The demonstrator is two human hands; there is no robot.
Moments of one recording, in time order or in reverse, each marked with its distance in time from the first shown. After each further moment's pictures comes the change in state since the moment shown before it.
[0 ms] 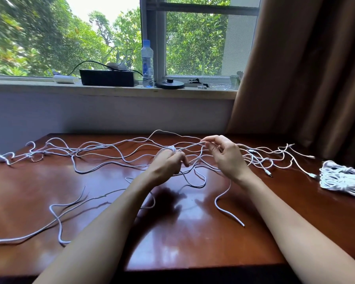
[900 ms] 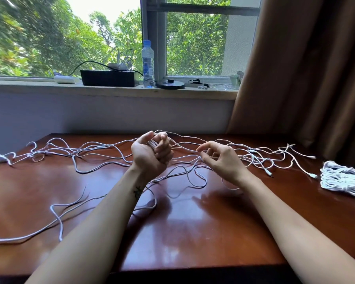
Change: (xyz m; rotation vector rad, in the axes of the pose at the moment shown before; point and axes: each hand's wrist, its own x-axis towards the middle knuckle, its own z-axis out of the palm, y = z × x) left_hand 0.005 0.010 -0.027 -1.373 0.006 -0.110; right_hand -0.006 -0.004 0.002 -0.046 -0.158 0.006
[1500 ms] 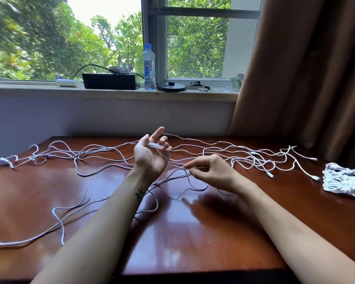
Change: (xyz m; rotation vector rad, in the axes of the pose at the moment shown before) left_hand 0.012 0.002 -0.002 -0.140 0.241 0.072; right_hand -0.009 -0.023 0.015 0.167 -0.270 -0.001
